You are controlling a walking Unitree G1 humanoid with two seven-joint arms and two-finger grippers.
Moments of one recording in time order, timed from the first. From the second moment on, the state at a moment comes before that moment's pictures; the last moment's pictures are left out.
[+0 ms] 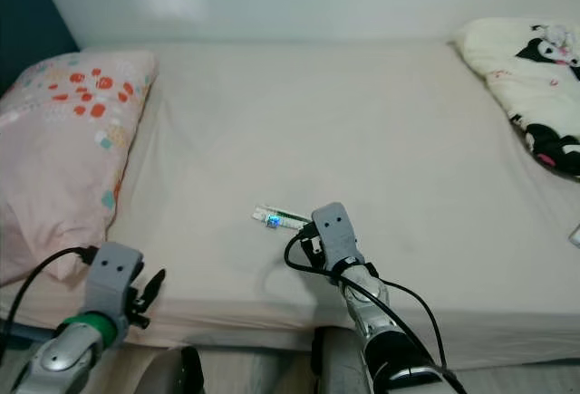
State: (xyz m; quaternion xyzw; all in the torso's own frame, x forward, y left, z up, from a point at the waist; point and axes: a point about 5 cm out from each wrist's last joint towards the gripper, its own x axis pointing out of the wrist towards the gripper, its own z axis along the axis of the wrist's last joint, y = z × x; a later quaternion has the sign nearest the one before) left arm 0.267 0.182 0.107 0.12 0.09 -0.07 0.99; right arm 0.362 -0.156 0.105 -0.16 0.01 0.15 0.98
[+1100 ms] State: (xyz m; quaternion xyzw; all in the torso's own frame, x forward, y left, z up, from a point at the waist) left arm 0.225 0.199 0.135 0.13 0.12 -0.04 0.98; right arm 0.395 -0.154 0.154 -0.37 0.00 0.15 0.92
